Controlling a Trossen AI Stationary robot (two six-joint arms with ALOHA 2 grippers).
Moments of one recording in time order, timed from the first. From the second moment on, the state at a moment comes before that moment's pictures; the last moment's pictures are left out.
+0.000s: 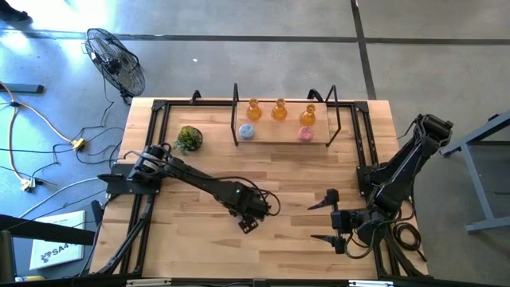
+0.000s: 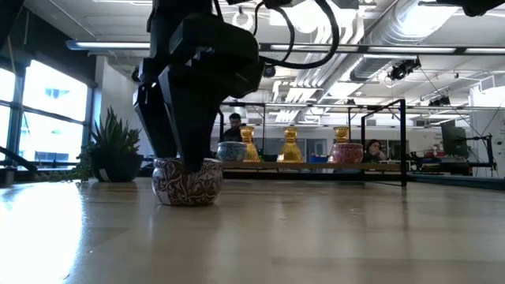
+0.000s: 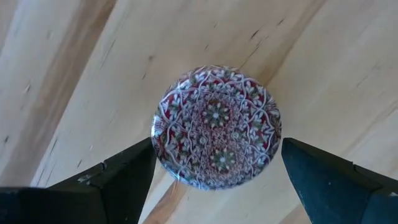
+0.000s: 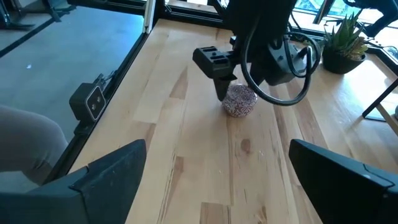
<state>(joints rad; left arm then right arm) -0.32 2.05 1.59 -0.98 -0.01 -0.92 0.93 1.21 0.72 -0.12 0.77 0.38</state>
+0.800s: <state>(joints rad) -0.32 2.09 1.56 -0.85 -0.05 -0.78 0.93 1.21 0.72 -0.11 0.77 0.39</state>
